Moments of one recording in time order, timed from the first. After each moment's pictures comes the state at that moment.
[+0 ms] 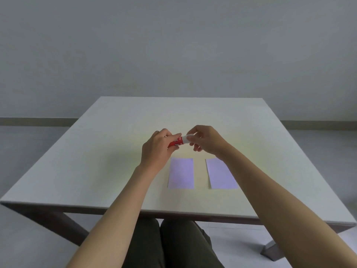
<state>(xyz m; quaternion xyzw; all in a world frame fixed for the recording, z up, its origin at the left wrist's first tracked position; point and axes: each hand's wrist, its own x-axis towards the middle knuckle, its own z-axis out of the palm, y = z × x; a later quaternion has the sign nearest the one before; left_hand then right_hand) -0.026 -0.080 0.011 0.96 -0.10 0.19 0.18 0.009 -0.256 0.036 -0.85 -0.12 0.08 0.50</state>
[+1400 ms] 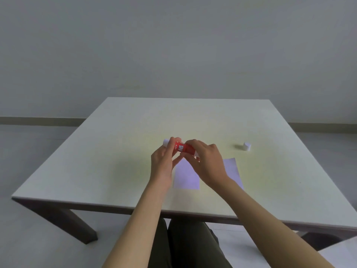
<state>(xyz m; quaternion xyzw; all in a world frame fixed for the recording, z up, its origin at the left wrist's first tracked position) -0.068 -0.105 0.009 0.58 0.11 0.09 0.80 -0.053 -0.230 0.008 -0.89 -0.23 -0.21 0.32</state>
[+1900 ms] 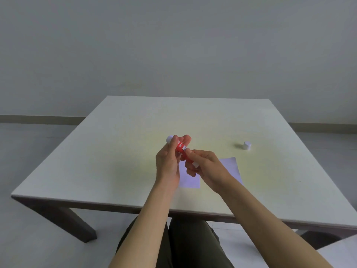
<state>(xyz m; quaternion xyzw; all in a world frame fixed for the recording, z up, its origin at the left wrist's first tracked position) -0.067 -0.118 0.007 0.53 0.06 0.10 0.84 -0.066 -0.235 0.014 -0.64 -0.14 0.17 0.74</state>
